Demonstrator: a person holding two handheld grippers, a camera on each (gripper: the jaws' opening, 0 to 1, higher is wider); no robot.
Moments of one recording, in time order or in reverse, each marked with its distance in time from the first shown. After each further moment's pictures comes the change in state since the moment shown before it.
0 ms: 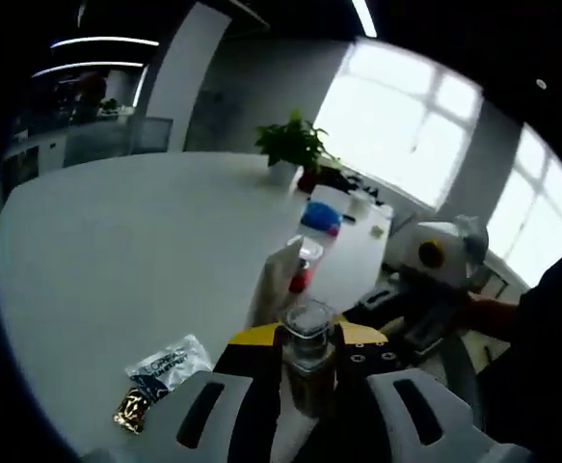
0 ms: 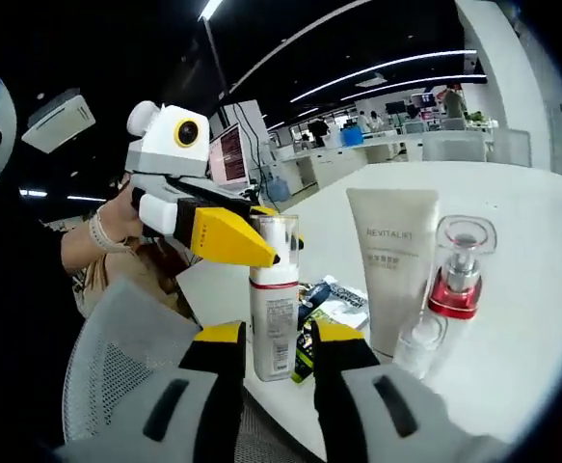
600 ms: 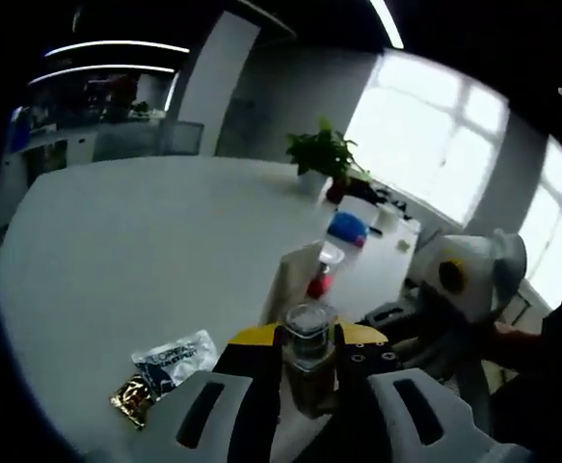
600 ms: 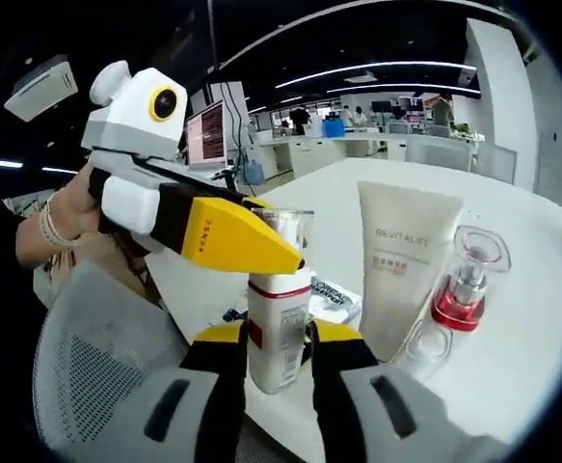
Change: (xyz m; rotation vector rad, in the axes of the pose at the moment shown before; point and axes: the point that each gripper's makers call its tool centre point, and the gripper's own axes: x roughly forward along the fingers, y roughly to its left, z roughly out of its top) left arm 0.006 0.004 -0.005 -0.056 -0.045 0.116; right arm 0.017 -0.013 -0.013 -0.075 0.102 -0.119
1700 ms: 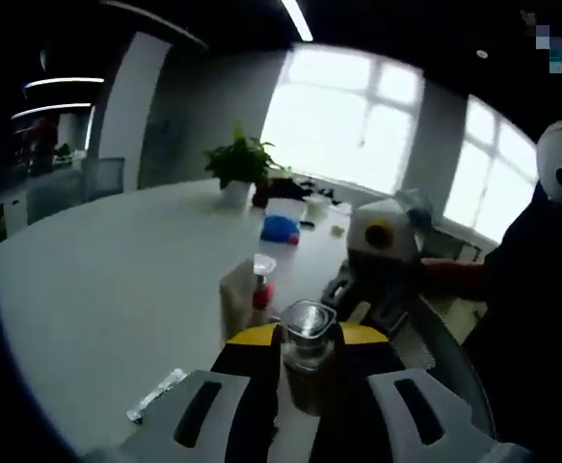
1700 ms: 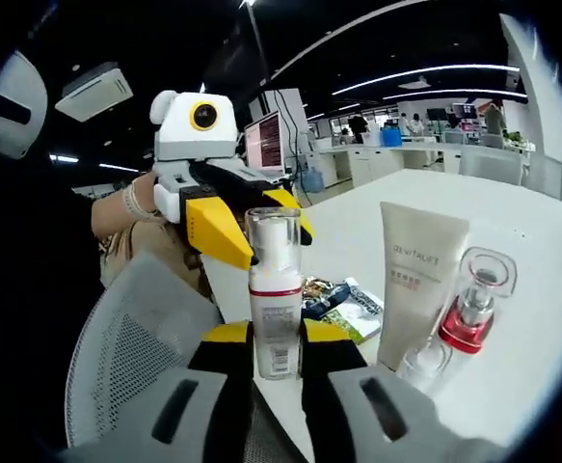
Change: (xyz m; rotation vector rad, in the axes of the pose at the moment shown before) left arm -0.021 -0.039 0.010 0.261 -0.003 -0.370; right arm -0.033 0.021 0.009 -0.063 -0.067 0.326
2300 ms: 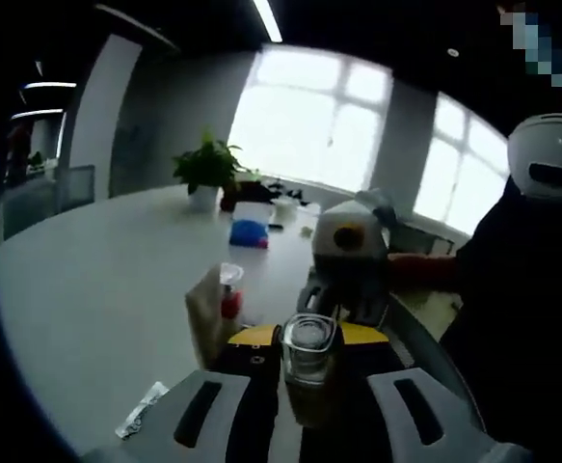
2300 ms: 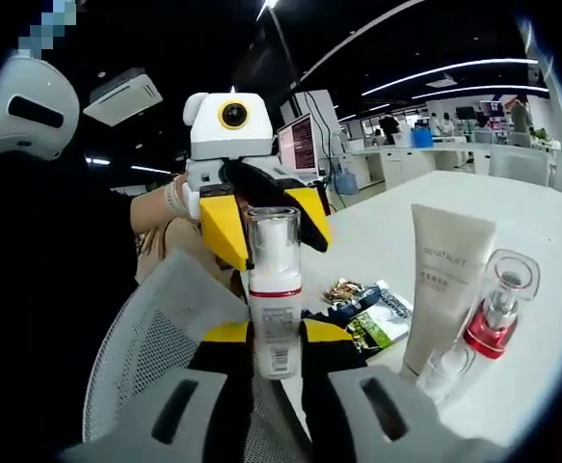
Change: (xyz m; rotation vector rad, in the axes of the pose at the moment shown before) left arm 0.011 -0.023 0.004 0.020 -0.001 -0.106; right arm 0.000 0.017 -0.001 -0.007 -0.009 0.126
